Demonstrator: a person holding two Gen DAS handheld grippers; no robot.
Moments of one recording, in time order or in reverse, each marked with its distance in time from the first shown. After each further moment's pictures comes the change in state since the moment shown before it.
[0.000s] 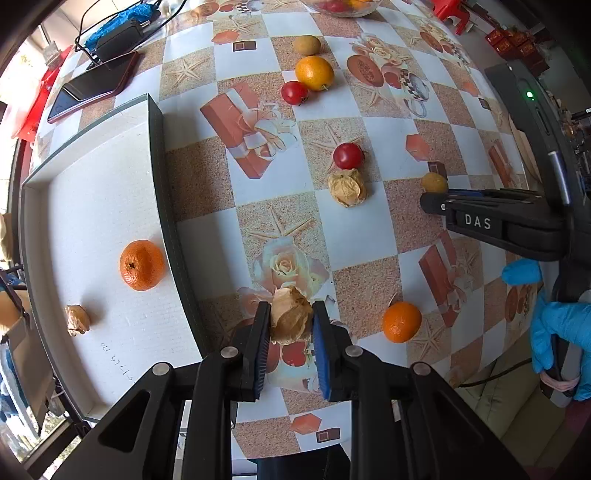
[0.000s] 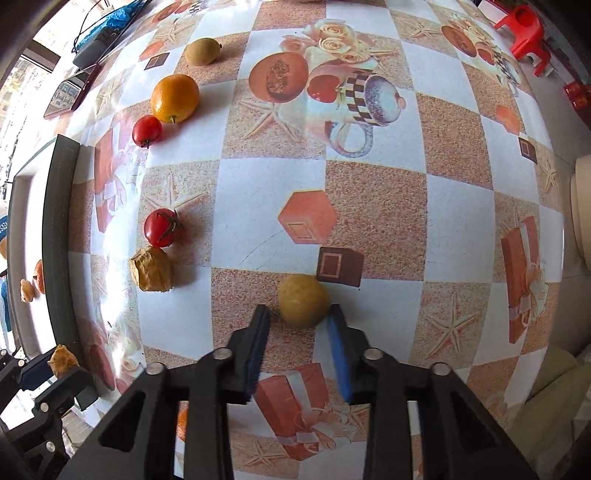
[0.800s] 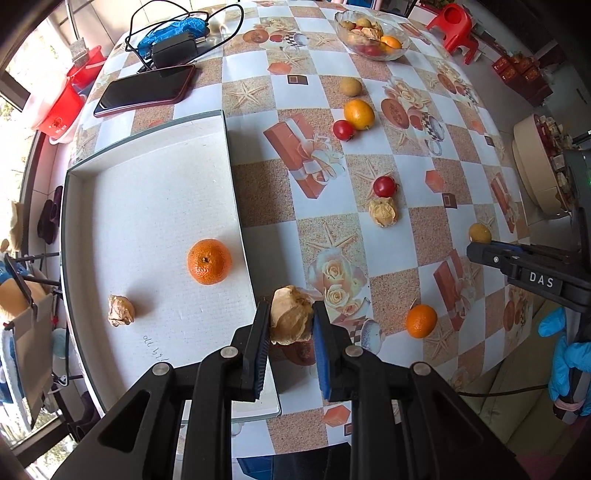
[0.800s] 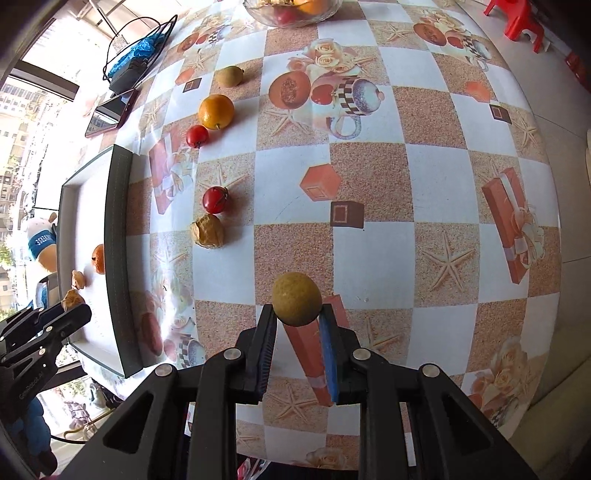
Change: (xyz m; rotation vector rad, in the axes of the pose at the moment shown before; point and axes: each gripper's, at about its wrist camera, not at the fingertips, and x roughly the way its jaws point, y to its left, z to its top) left arm -0.013 0.029 -0.018 -0.055 -0.104 0.005; right arm -0.049 -0.011 -0.045 0.049 -0.052 0.140
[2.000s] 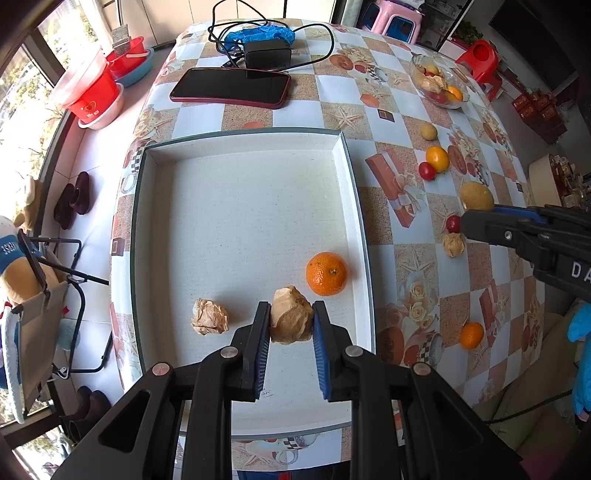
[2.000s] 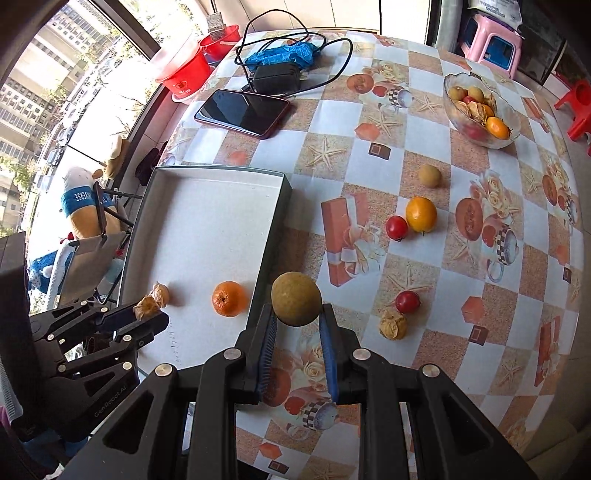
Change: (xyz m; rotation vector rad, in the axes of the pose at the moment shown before) left arm -0.011 0.096 -0.005 -0.107 -0.082 0.017; right arm -0.022 0.180 0.040 -0.307 -0.088 0.031
